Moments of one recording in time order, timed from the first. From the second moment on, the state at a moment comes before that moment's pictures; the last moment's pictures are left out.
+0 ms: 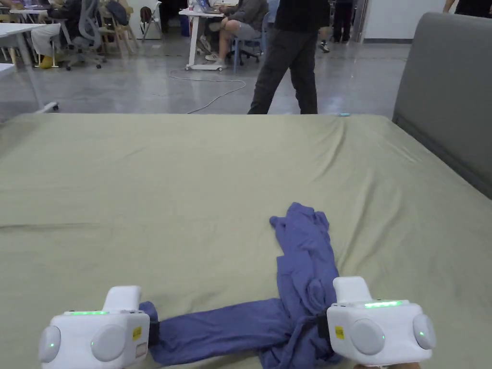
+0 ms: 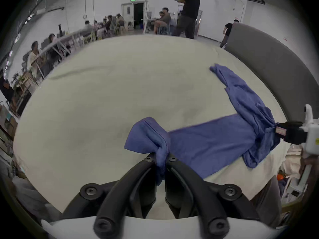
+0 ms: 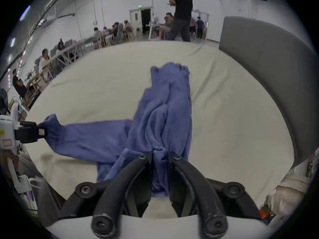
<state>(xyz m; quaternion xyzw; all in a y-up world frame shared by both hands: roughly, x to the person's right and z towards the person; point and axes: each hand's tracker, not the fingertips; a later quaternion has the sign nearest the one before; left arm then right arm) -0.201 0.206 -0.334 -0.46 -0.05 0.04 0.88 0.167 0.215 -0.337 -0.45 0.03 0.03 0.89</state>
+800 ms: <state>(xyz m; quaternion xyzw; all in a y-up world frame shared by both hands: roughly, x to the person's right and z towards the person) -0.170 0.300 -0.291 -0.31 -0.07 0.05 0.95 0.176 0.251 -0.288 -0.39 0.06 -0.03 0.92</state>
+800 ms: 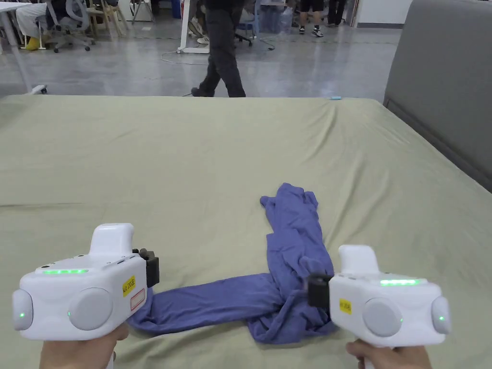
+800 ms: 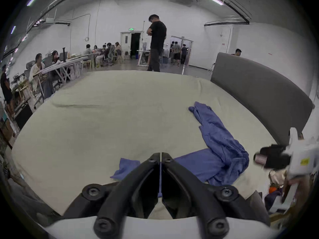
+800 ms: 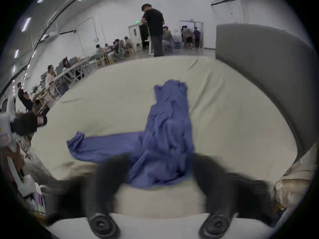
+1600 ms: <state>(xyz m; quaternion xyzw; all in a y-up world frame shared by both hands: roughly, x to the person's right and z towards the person) -0.079 0.297 -0.460 -0.36 -0.20 0.03 0.91 0.144 0.201 -0.300 -0.41 0.01 -0.02 0.91</state>
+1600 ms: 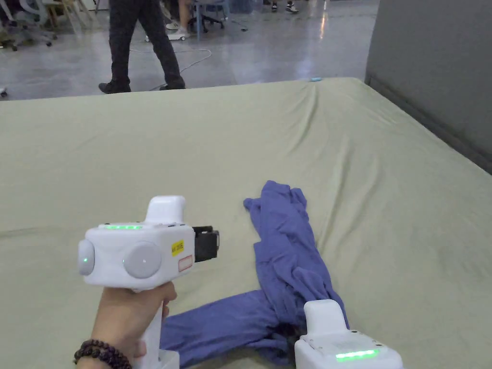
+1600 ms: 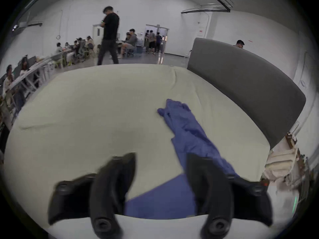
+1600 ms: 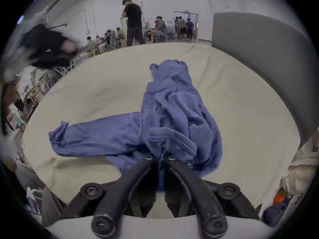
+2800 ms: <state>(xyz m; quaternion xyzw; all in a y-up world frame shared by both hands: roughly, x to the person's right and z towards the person) -0.077 0.396 -0.628 -0.36 -0.17 0.04 0.92 0.230 0.365 -0.368 -0.25 -0.04 -0.05 0.97</state>
